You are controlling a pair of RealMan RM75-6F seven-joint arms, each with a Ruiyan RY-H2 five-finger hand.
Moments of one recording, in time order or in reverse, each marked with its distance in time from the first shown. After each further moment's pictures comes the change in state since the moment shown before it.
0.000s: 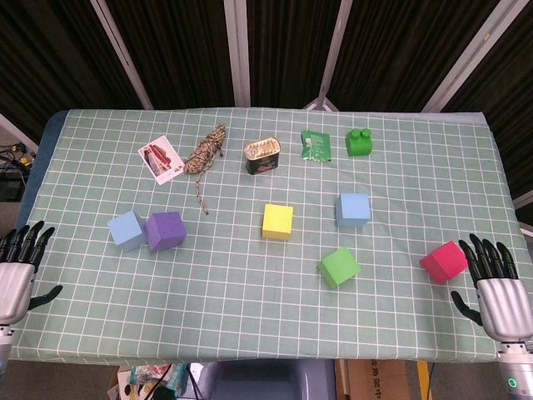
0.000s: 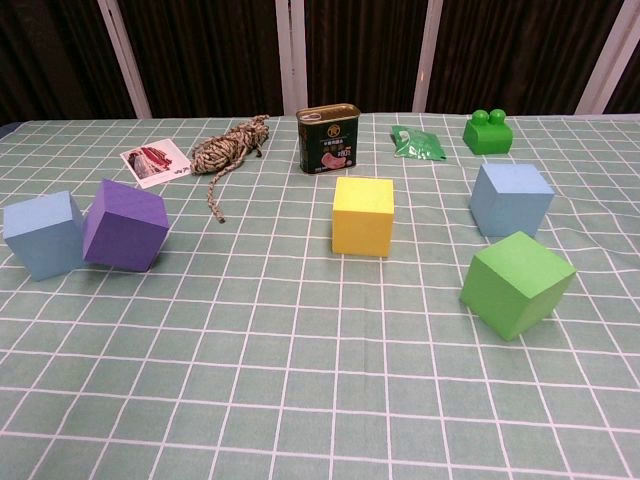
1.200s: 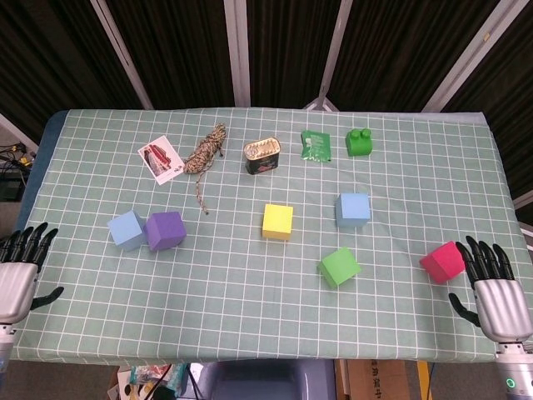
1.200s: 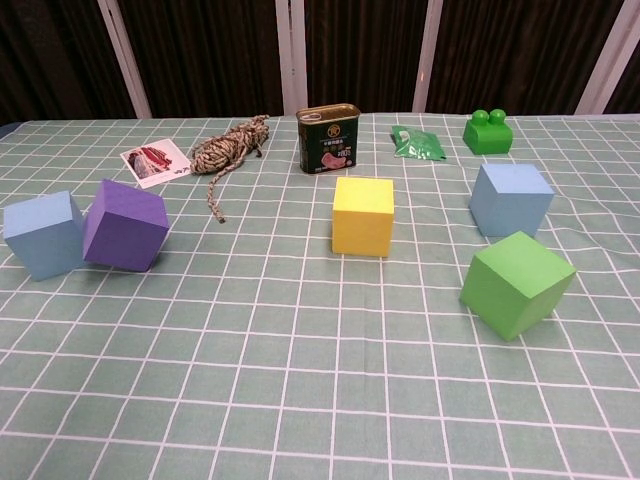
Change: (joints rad) left arm -0.013 0.011 0.005 -0.021 -0.027 -0.049 0.000; right arm 0.001 0.005 -0.007 -0.010 0.005 -0.017 0.004
